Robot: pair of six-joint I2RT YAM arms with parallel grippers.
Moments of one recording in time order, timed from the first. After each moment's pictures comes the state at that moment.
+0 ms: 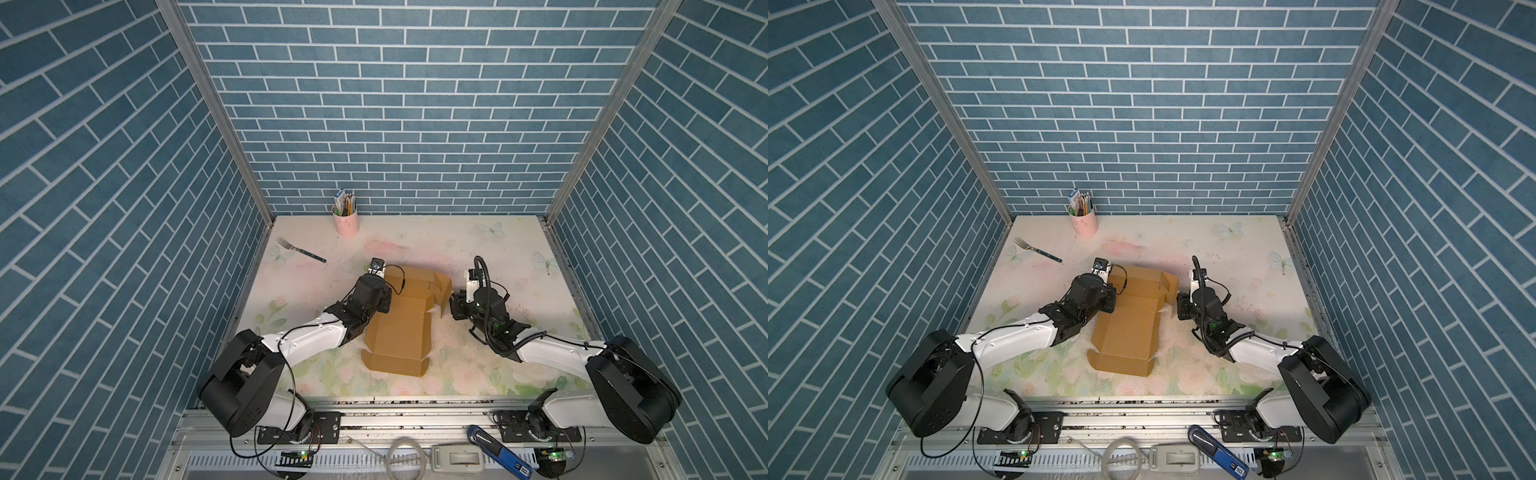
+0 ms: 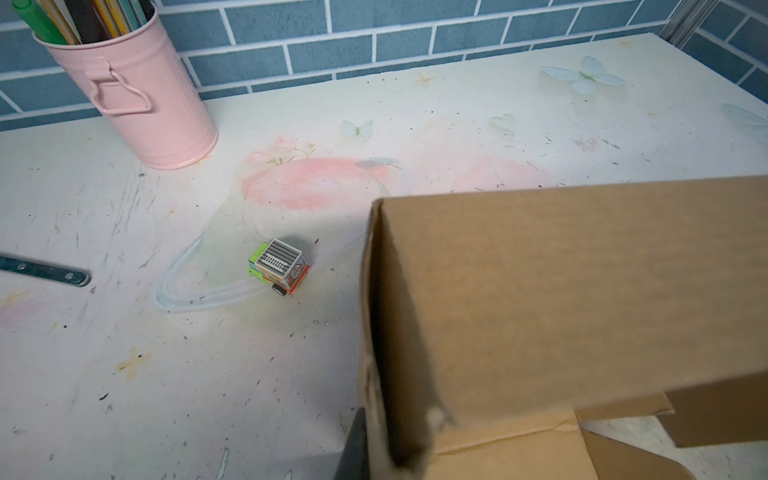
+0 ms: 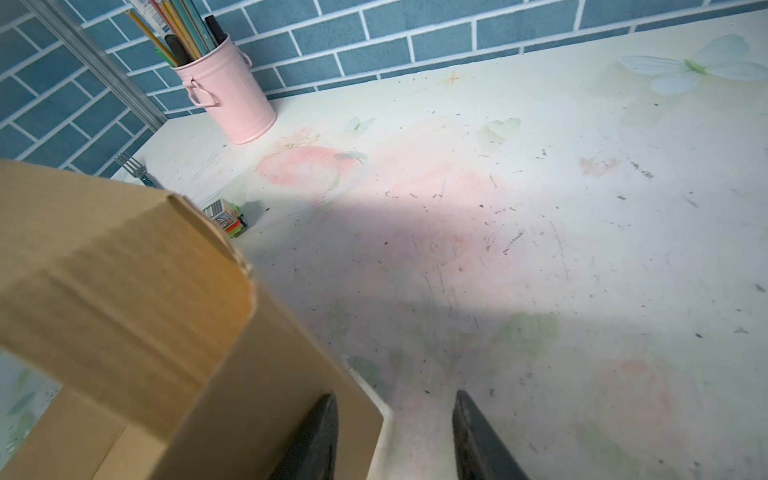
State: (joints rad) left arm -0.66 1.42 0.71 0.12 -0.28 -0.25; right arm 0.68 1.37 0.48 0.42 0.16 0.40
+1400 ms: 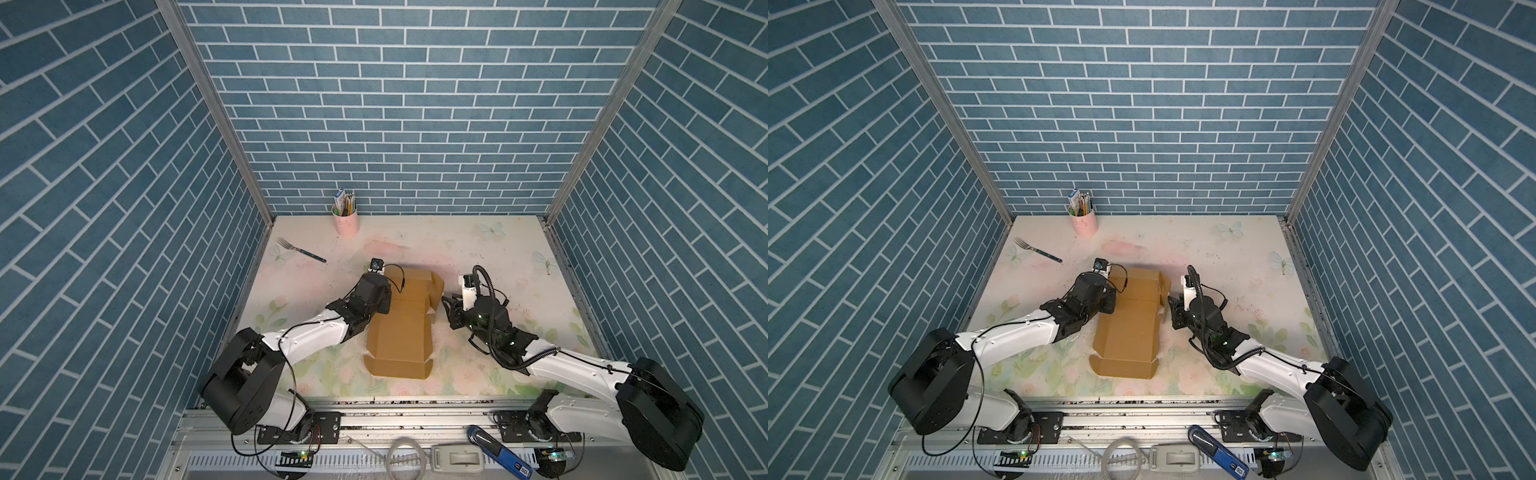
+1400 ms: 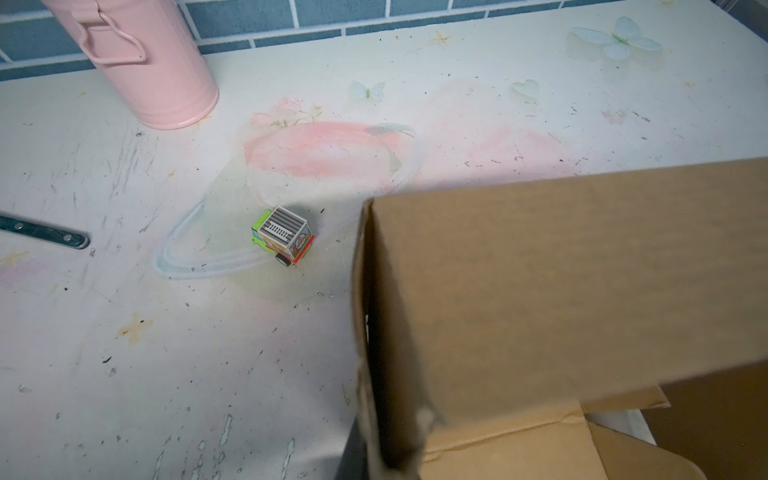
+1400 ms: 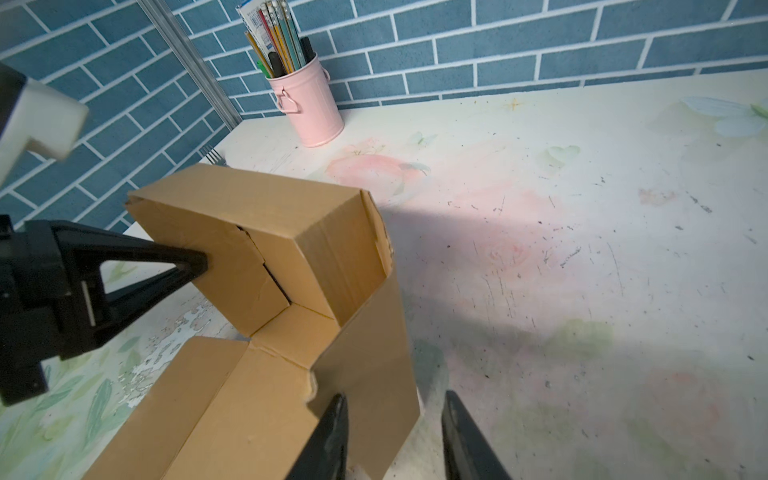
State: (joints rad) left arm -0.66 1.44 0.77 -0.02 -0.29 -0.30; right arm 0.79 1.19 0.45 0.35 0.17 0.38
